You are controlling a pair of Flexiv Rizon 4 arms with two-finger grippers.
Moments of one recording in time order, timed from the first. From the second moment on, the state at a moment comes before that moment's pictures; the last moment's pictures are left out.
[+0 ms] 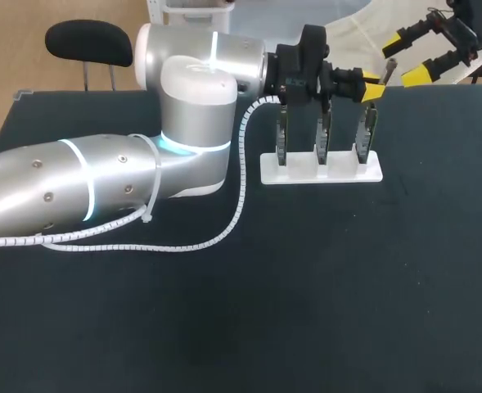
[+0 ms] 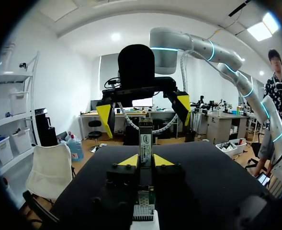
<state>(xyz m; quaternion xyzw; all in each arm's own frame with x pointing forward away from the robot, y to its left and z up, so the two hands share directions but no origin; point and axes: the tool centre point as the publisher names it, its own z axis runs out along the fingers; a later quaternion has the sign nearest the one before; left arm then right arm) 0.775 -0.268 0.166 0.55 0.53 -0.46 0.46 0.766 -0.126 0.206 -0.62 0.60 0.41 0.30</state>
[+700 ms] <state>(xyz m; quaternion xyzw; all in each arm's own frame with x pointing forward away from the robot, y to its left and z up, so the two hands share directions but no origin) 0.775 -0.268 0.166 0.55 0.53 -0.46 0.46 0.768 -0.121 0.202 -0.61 0.61 0.40 0.31</state>
